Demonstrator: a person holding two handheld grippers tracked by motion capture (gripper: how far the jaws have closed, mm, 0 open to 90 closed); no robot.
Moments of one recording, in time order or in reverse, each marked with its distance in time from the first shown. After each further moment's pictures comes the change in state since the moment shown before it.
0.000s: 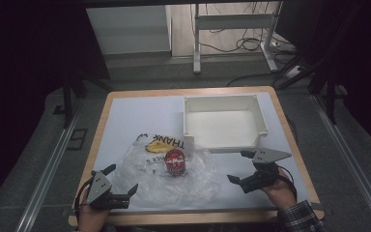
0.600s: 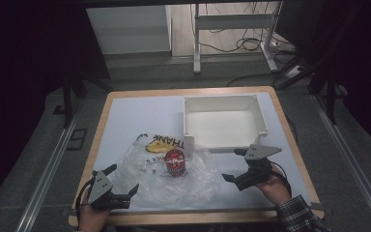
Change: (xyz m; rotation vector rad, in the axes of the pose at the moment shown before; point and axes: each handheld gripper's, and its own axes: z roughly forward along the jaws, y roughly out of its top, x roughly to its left) left arm -0.001 0.000 0.002 0.005 0.000 0.006; right arm -0.003 0.008 0.018 0.044 0.041 -0.030
